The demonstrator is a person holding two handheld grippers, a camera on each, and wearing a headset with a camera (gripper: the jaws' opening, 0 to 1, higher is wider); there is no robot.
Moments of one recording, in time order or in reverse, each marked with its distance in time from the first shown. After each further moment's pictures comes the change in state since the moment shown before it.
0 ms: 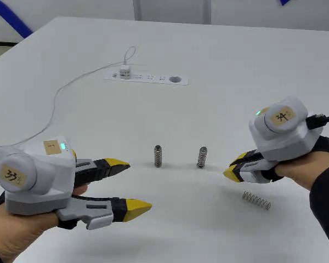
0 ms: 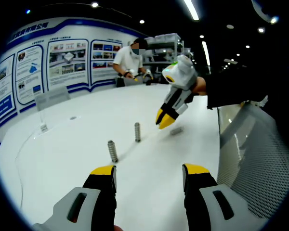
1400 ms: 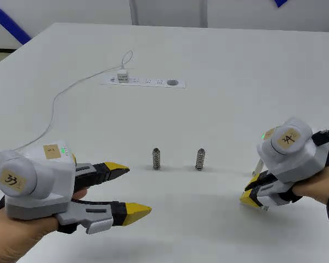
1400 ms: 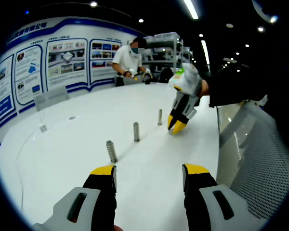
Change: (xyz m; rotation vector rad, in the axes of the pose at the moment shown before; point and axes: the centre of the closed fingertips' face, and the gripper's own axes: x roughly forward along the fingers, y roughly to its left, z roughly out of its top) left arm 0.001 -0.002 0.000 0.003 0.010 -0.004; right arm -0.002 0.006 -0.053 -0.081 0.154 0.066
